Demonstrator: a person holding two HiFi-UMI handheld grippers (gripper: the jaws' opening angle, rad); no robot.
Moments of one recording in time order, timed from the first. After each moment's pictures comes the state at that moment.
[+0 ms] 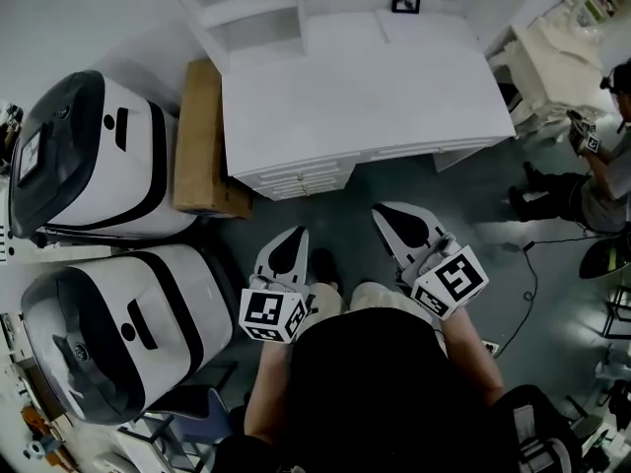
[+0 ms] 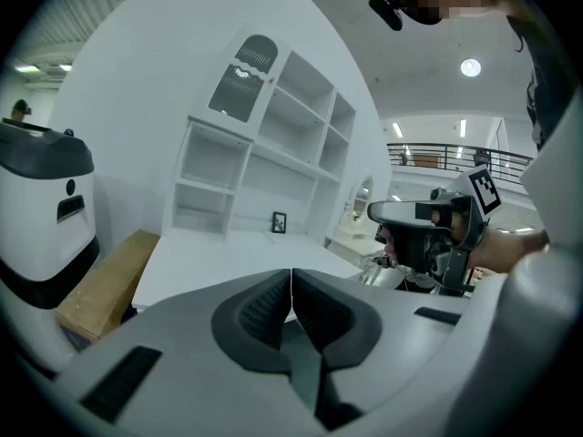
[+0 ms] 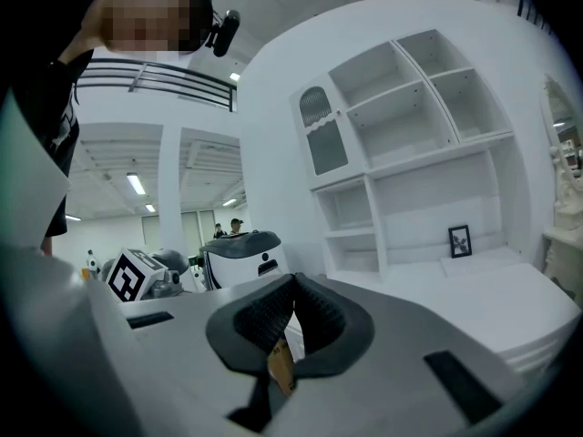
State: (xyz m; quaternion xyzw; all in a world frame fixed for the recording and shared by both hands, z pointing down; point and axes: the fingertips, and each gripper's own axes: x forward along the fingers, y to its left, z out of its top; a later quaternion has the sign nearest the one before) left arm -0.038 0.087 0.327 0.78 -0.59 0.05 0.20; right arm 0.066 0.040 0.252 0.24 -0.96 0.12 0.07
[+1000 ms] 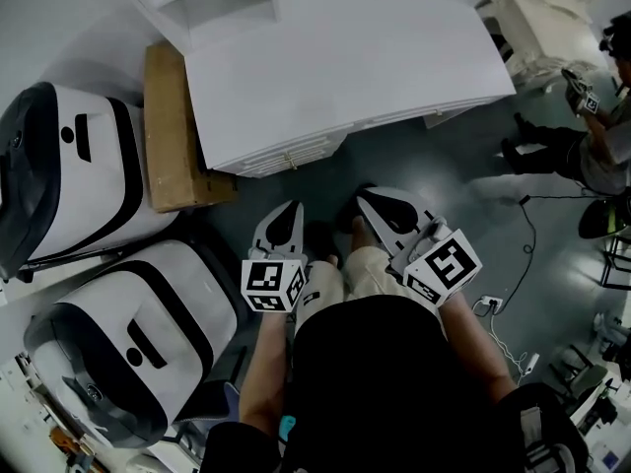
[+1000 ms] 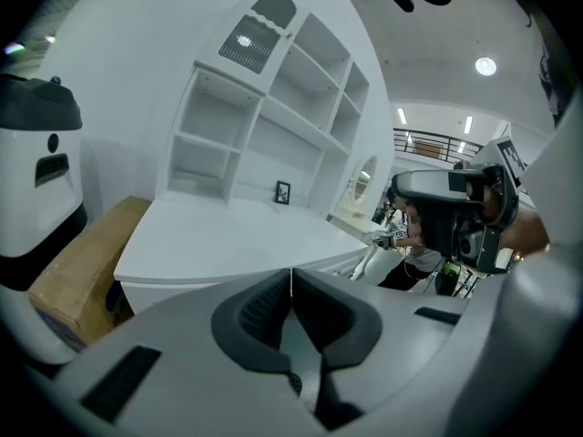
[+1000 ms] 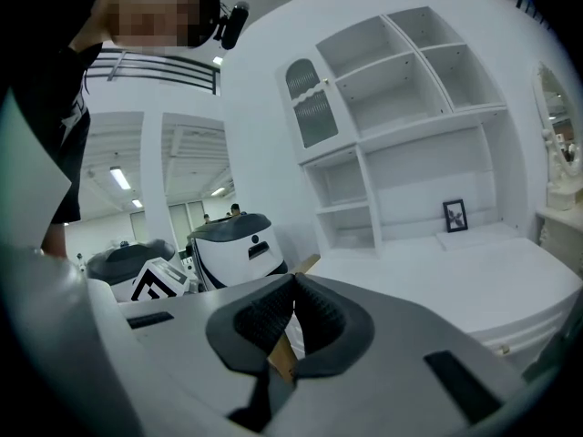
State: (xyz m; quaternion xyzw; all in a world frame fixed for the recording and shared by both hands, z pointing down) left arm -0.061 0.041 0.428 0.79 -0.55 0.09 0.26; right arm 0.031 0.023 0.318 0.27 -0.95 0.15 0.11
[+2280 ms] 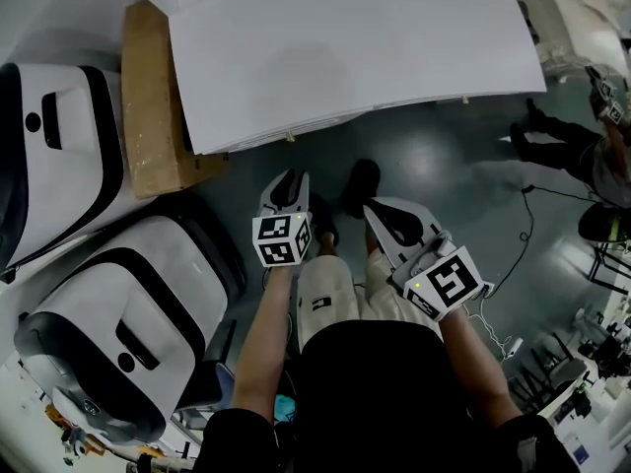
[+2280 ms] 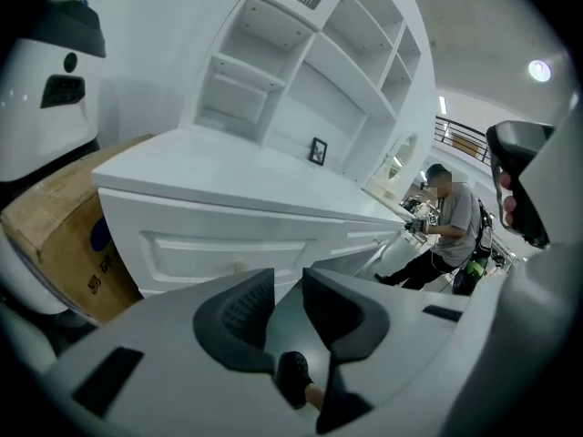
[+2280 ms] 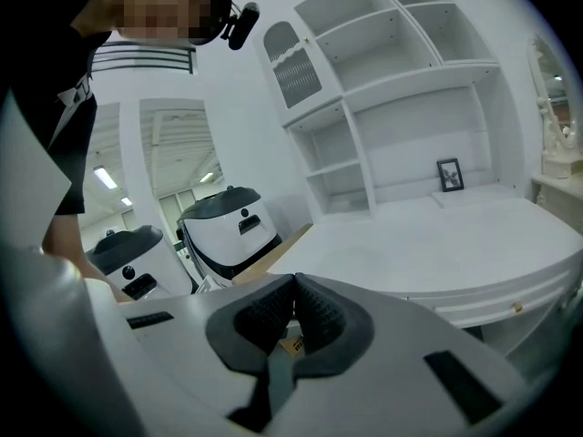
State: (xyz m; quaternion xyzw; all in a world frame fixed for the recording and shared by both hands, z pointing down) left arm -0.081 -0.009 0.595 0.72 -0.57 0.13 0.37; right arm 0.013 0.011 0.404 0.27 -0.92 0.21 0.16
